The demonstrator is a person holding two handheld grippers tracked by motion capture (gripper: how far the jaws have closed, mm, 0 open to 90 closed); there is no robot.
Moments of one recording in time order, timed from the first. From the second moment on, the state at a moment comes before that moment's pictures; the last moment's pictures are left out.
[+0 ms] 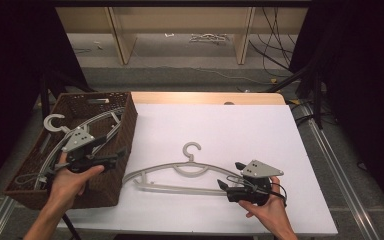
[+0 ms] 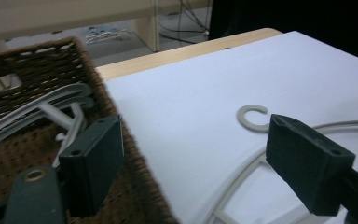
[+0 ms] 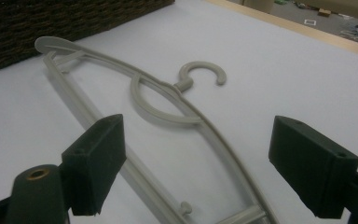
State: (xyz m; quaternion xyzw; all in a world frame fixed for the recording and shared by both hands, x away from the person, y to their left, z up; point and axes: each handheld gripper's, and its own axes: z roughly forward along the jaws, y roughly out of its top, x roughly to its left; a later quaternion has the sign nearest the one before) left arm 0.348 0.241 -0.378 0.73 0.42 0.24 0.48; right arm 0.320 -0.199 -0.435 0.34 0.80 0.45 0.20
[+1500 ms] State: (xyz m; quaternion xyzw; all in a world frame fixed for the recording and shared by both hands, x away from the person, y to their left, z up) left arm 0.292 0.164 -0.442 0.78 0.32 0.20 0.50; right arm 0.358 -0.183 -0.455 0.32 0.85 0.38 0.18
